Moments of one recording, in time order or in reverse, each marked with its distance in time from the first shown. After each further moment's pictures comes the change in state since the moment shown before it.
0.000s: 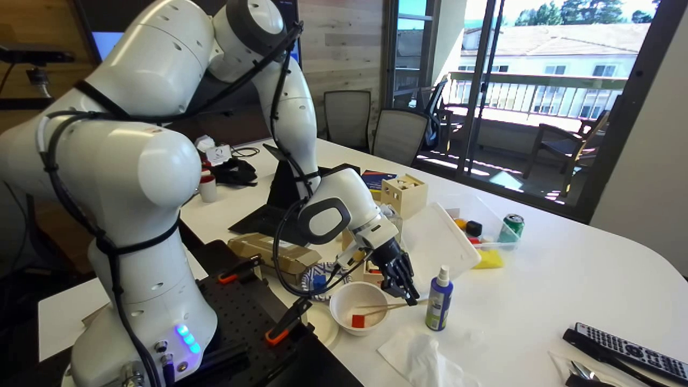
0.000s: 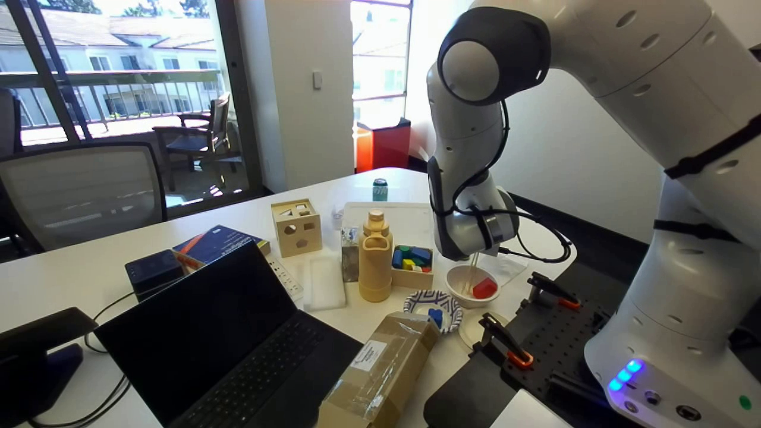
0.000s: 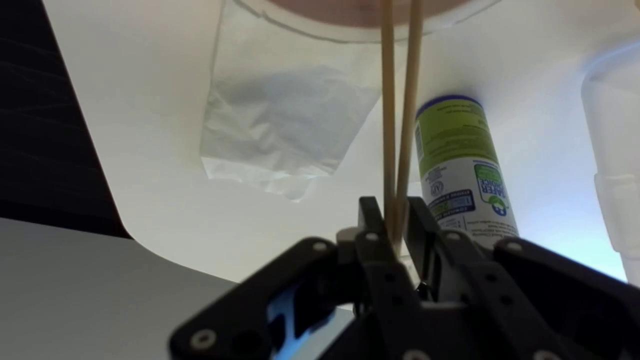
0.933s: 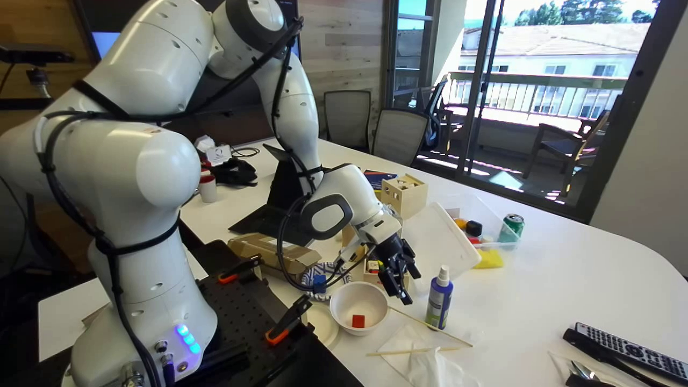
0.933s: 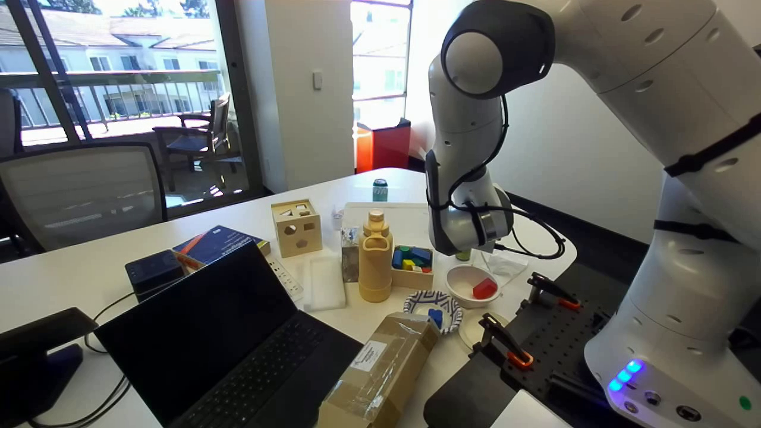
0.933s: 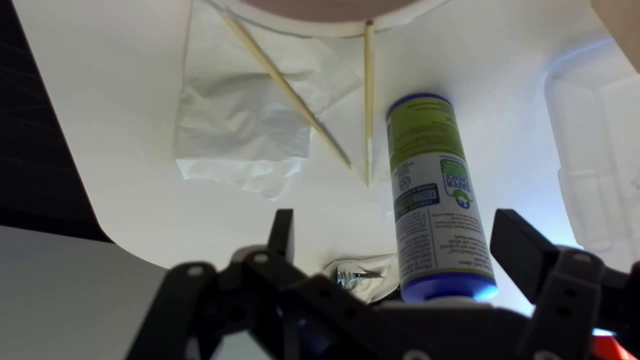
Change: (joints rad) arm -0.016 -0.027 0.013 0.023 0.023 -0.004 -0.056
